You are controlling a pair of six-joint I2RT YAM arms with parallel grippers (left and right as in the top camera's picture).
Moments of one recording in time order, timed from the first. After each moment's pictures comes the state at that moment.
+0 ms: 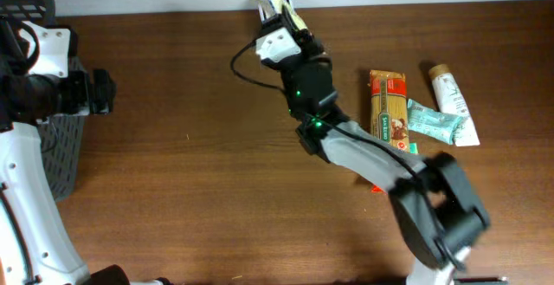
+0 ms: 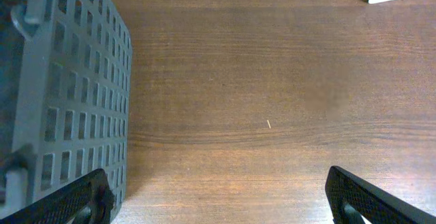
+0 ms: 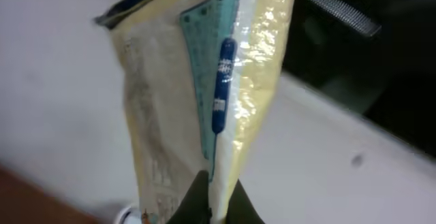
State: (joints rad) left arm 0.35 1.57 1.90 -1.32 0.20 0.30; right arm 0.58 1.94 1.22 0.99 0.40 -0.66
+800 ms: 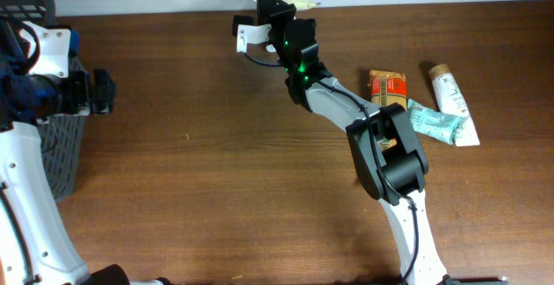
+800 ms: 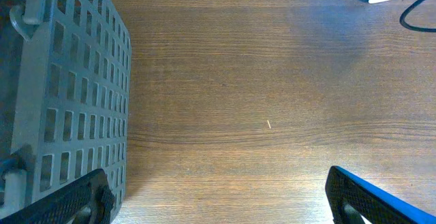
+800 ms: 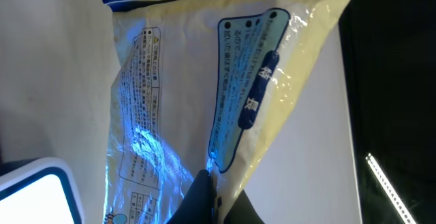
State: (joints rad) left arm 0.35 1.57 1.90 -1.32 0.20 0.30; right arm 0.45 2.41 1.77 0.75 0.03 -1.46
